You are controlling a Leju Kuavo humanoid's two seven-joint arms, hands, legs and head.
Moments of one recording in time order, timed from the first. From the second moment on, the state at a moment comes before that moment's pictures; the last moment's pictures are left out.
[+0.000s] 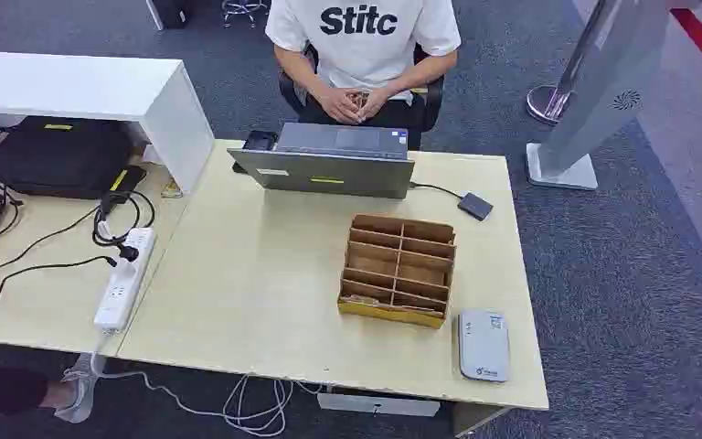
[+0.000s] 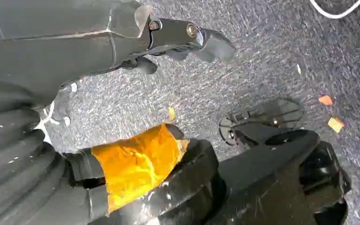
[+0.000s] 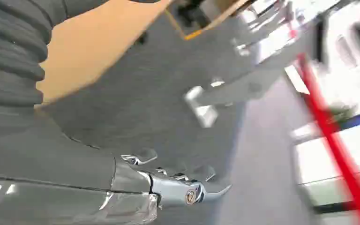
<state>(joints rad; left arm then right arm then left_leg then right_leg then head) -0.07 -0.20 1.08 -0.26 -1.36 -0.03 -0.14 -0.10 0.06 -1.13 -0.91 -0.07 0.54 -0.61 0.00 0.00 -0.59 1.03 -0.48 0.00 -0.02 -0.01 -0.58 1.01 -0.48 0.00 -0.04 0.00</state>
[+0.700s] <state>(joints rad) -0.09 -0.22 1.16 -0.25 -1.35 -0.05 -0.11 0.08 0.14 -0.40 -1.52 0.53 -0.07 -0.47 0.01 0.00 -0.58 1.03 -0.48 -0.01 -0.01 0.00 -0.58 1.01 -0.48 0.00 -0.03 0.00</state>
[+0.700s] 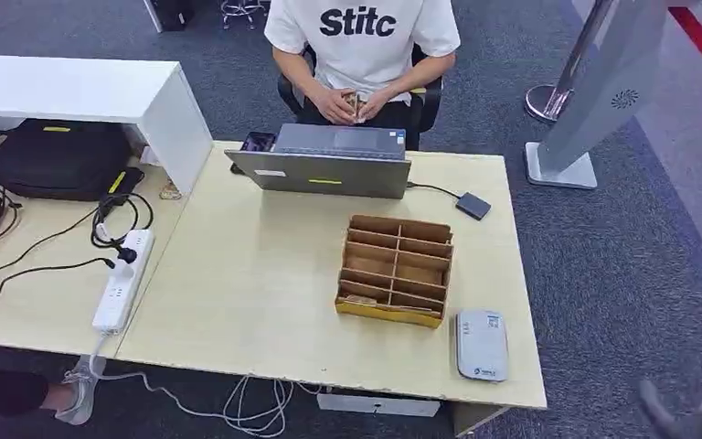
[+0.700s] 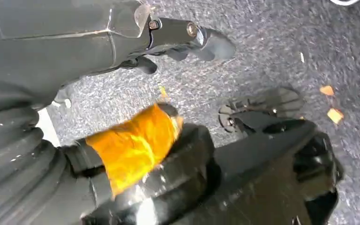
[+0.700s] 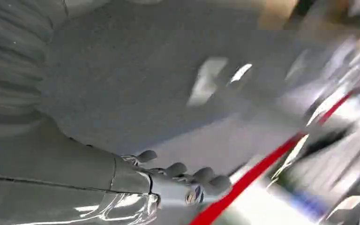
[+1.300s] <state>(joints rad) -0.10 -0.22 1.16 -0.25 -1.39 -0.07 -0.10 0.07 0.15 -0.14 -1.44 0.48 -0.10 -0.70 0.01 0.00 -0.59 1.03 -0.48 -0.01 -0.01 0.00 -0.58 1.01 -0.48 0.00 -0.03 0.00</state>
